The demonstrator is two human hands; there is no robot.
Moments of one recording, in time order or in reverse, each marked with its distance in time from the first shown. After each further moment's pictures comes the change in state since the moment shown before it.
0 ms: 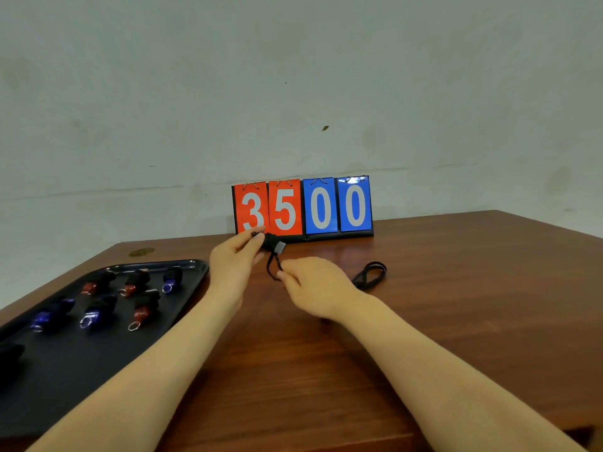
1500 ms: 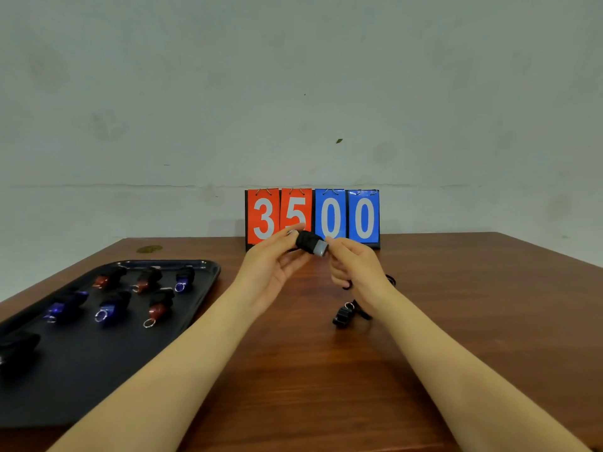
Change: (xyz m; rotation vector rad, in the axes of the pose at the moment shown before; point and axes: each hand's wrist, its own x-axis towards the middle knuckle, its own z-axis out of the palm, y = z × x) left_hand -0.020 0.034 0.005 -0.590 -0.373 -0.256; right_hand 0.003 0.014 -0.023 1.133 0.275 0.319
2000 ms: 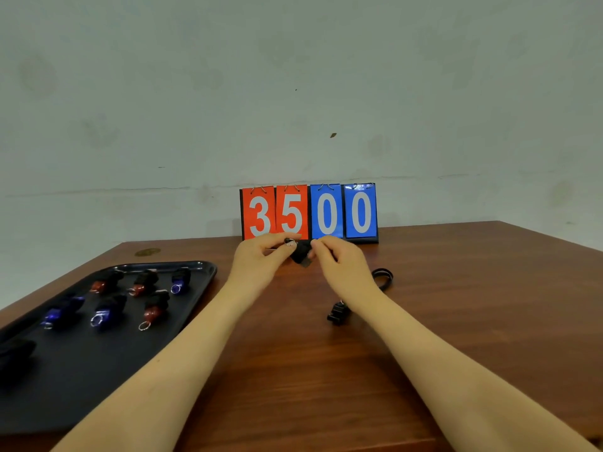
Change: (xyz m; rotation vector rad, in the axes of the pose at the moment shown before) left_hand 0.013 -0.009 -0.015 0.961 0.115 0.301; right_hand 0.001 0.015 0.006 -0.614 0.113 -0.303
